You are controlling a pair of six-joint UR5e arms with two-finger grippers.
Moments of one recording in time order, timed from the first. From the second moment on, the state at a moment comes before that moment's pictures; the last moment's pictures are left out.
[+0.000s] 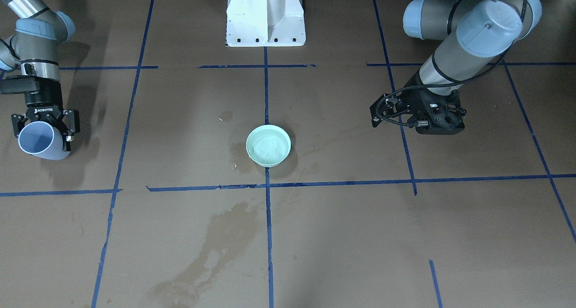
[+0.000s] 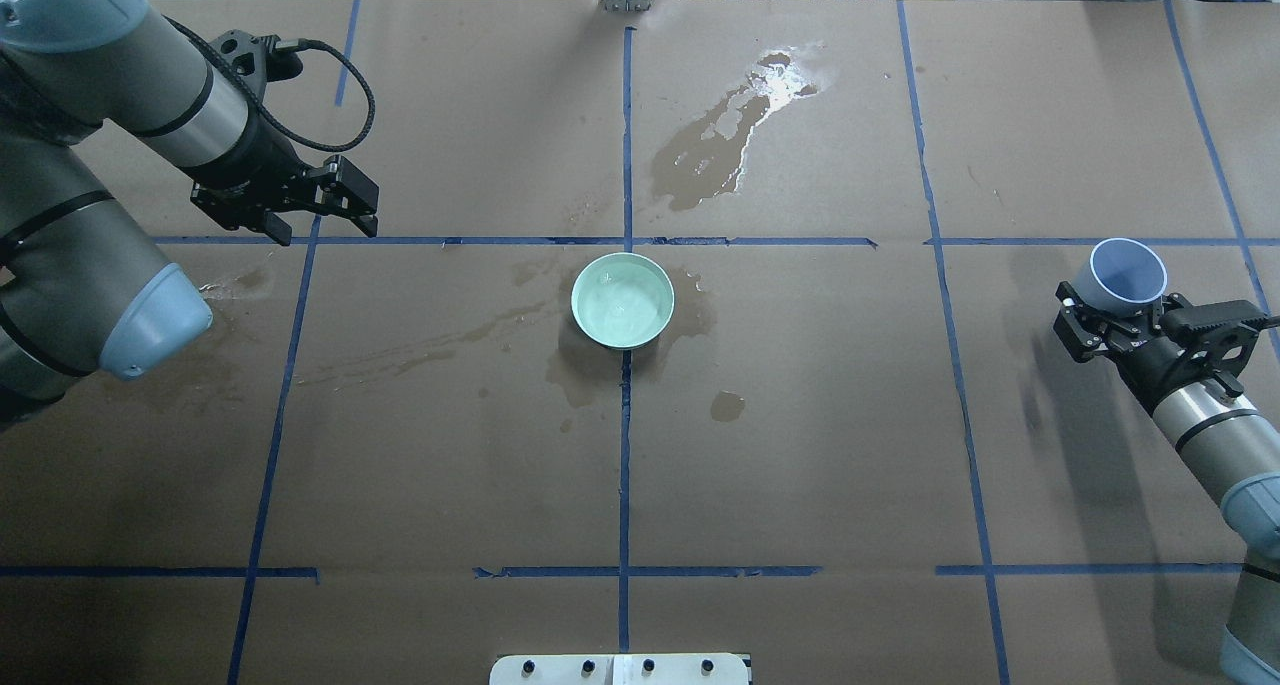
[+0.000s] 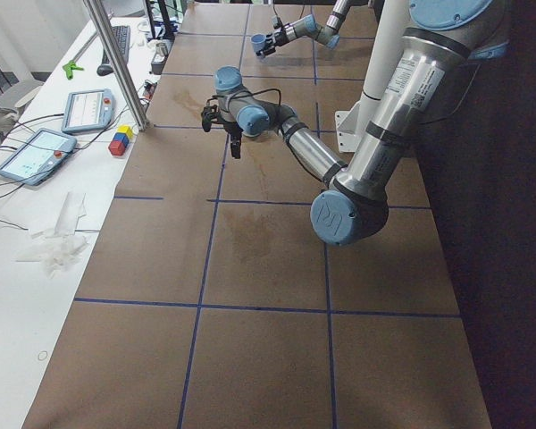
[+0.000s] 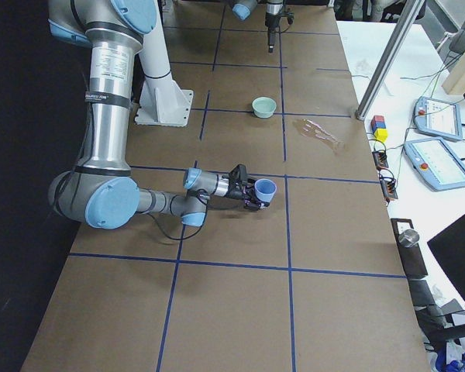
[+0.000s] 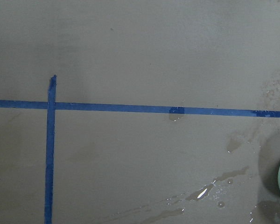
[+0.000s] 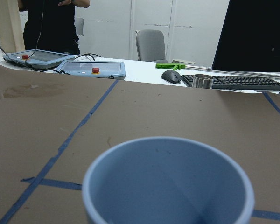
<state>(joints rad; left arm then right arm) -0.90 -2.01 -1.79 -1.65 -2.25 -0.98 0.45 -1.72 1.42 -0.05 0.83 0.96</state>
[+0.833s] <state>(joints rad) -0.90 -2.01 -1.79 -1.65 -2.25 -0.98 0.45 -1.72 1.39 -0.05 0.83 0.96</state>
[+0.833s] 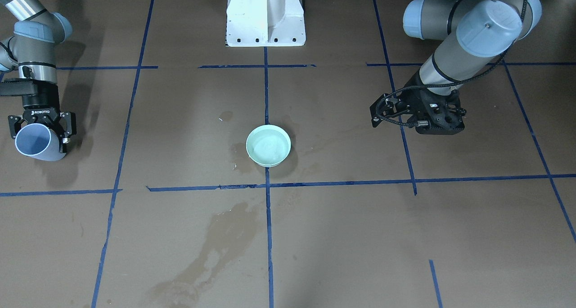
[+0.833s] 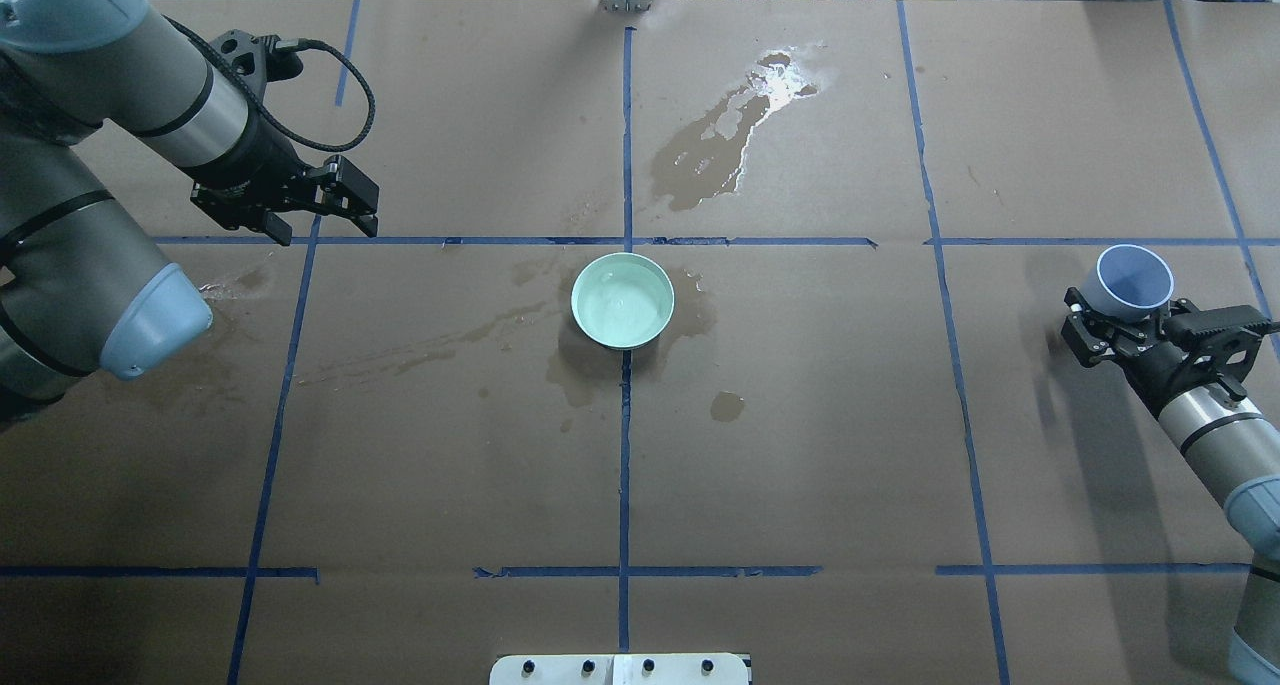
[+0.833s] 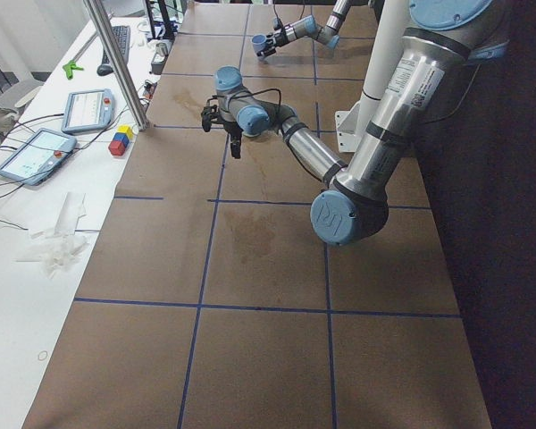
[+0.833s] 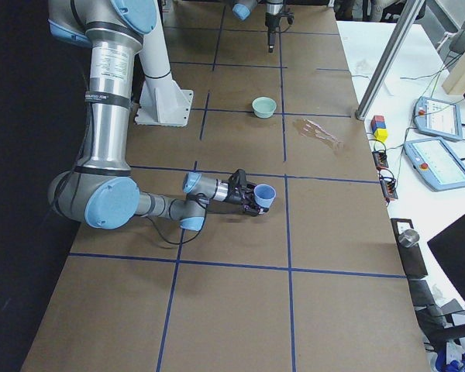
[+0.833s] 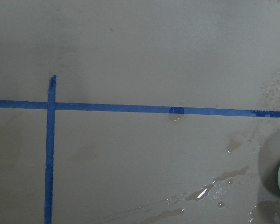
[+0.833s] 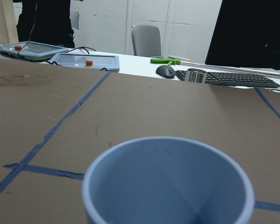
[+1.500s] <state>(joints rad) -0.90 -2.01 -1.80 -1.65 -2.25 -0.98 0.44 -1.73 1.39 -0.02 0.82 0.97</state>
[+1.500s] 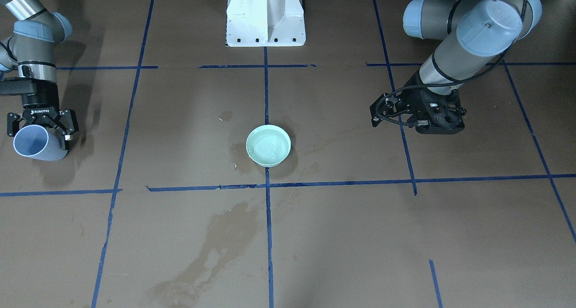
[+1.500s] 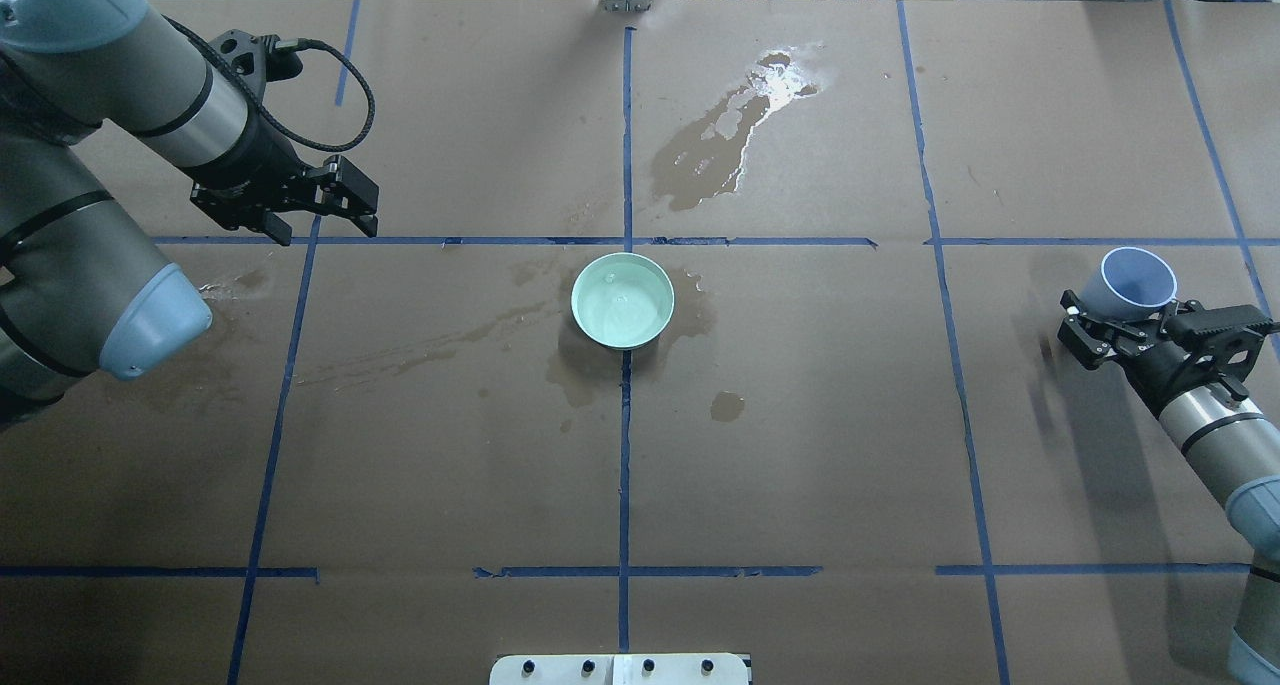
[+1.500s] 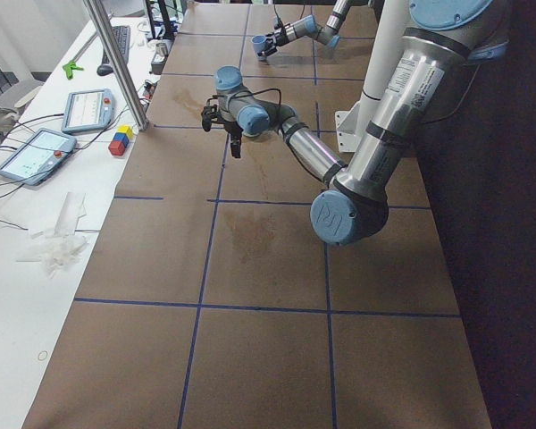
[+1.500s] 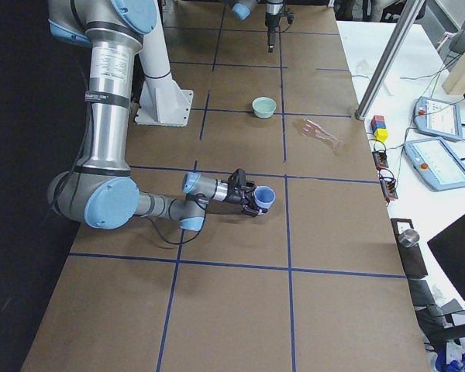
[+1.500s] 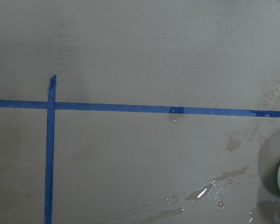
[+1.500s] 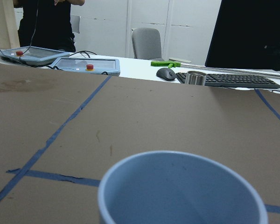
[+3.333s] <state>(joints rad) -0.89 -2.02 -1.81 -1.65 -2.25 -1.04 0.36 -2.00 1.40 0.32 0.98 1.00</state>
